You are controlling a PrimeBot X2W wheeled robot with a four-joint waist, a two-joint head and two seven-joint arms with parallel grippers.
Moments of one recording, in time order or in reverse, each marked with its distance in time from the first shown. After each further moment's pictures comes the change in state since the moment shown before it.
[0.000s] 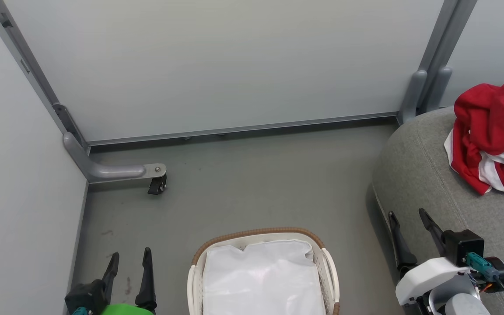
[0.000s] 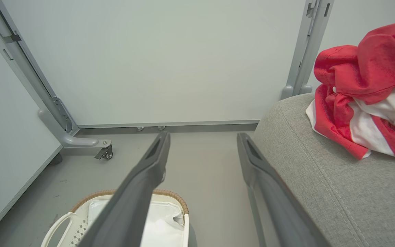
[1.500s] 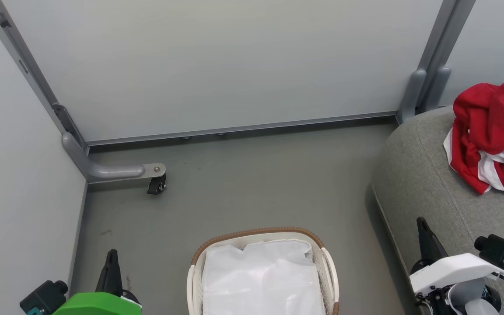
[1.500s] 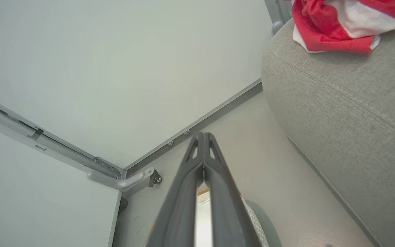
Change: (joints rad) left arm -0.023 -0.004 0.063 -0.019 -0.497 0.003 0.142; right arm 0.021 0.009 -0.033 -0.022 0.552 0.000 0.144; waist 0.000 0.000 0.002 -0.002
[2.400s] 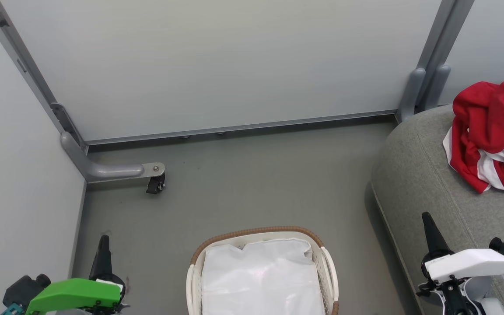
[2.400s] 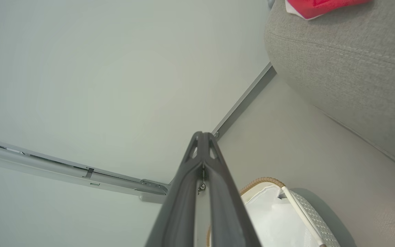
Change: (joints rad) left arm -0.037 0.000 0.046 -0.041 -0.301 -0.003 0.088; right arm -0.002 -0.002 -0.024 -0.045 0.345 0.000 0.086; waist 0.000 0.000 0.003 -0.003
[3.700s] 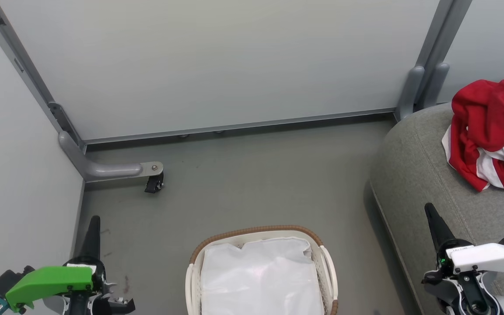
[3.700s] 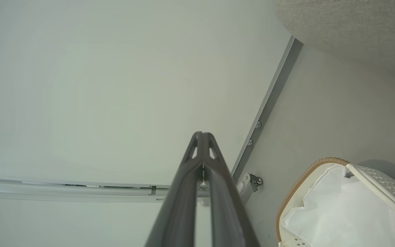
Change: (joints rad) left arm -0.044 0.000 0.053 -0.048 -0.332 -0.002 0.097; right arm -0.005 -0.004 -0.026 -0.050 0.381 0.000 0.098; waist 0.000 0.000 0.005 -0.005
